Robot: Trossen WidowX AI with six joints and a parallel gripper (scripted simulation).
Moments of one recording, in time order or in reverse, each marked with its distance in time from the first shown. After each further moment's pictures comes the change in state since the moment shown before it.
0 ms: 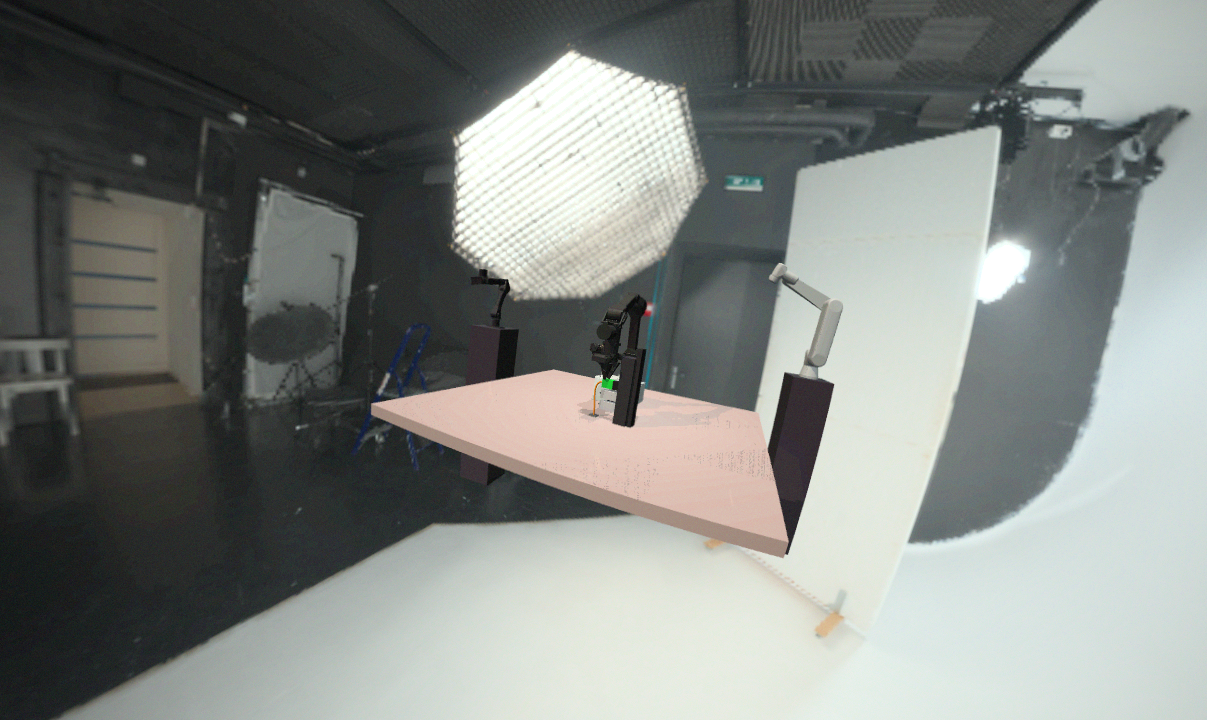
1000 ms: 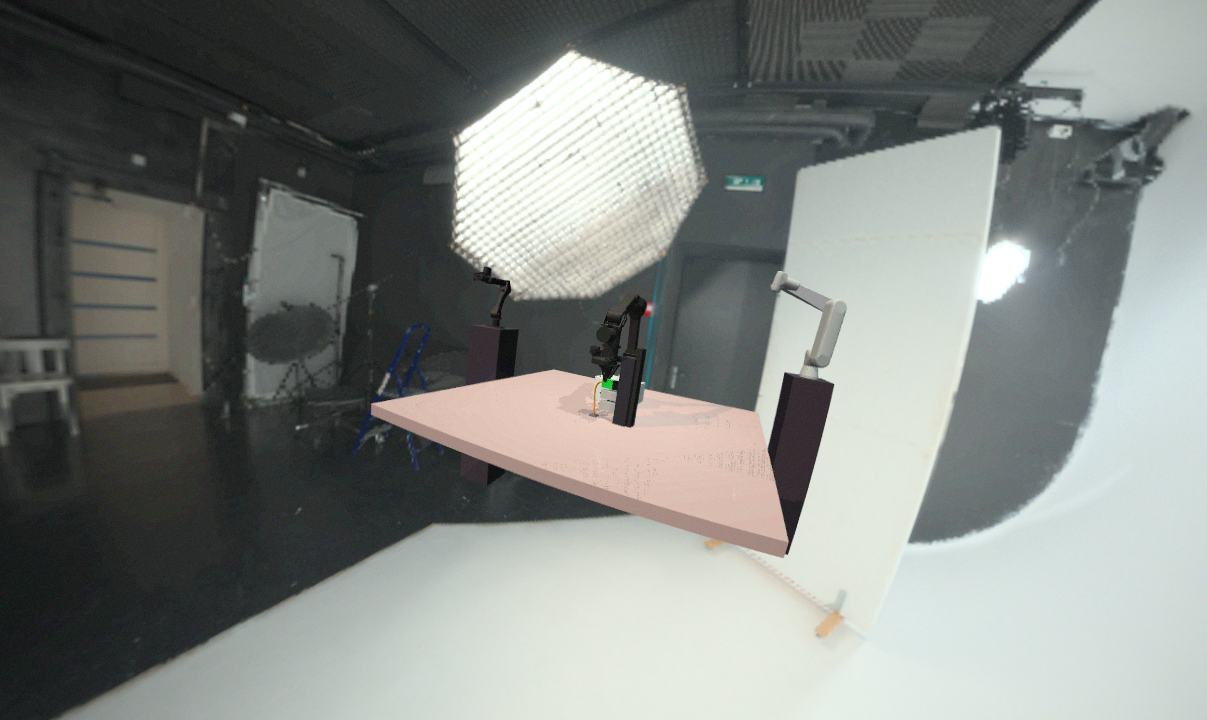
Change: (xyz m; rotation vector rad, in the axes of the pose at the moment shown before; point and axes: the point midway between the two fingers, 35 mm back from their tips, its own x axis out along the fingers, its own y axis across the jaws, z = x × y) arm 0.009 -0.001 0.000 0.001 0.000 -0.006
